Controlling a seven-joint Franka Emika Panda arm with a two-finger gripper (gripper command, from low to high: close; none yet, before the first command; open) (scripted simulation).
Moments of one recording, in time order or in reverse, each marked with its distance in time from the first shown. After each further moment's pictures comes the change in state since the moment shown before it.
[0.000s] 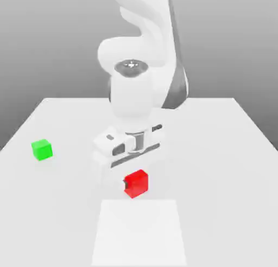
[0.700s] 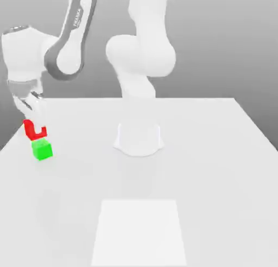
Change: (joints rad) arm -0.834 -0.133 -0.400 0.028 -0.220 -0.144 0.571
